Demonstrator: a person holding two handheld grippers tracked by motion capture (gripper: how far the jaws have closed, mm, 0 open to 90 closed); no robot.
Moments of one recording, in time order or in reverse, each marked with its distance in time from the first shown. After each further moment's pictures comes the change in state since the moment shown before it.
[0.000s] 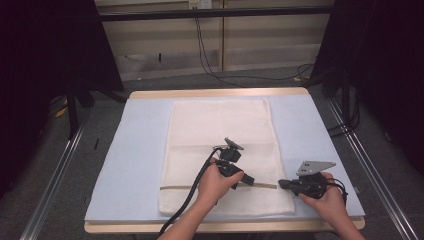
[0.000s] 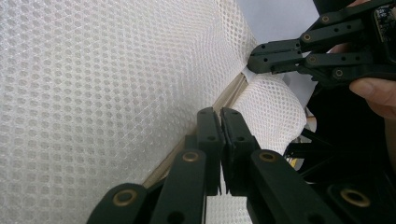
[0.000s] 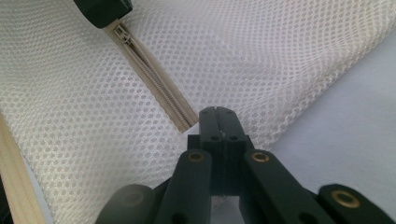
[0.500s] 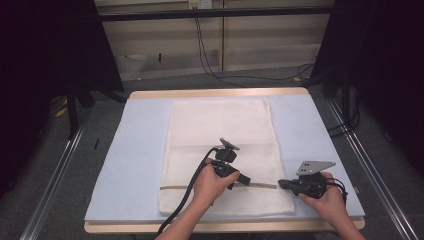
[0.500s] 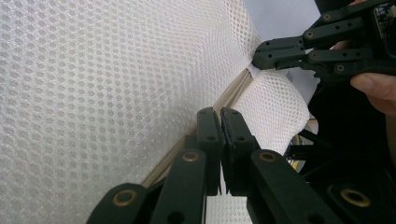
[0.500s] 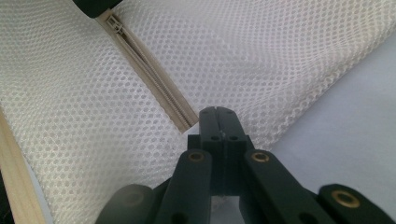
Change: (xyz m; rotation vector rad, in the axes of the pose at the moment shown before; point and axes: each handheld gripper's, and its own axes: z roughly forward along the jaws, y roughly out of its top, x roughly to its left) left arm 0.005 -0.005 -0.009 -0.001 -0.005 0.017; right arm -0.001 0.000 0.000 -0.001 0.008 -0.002
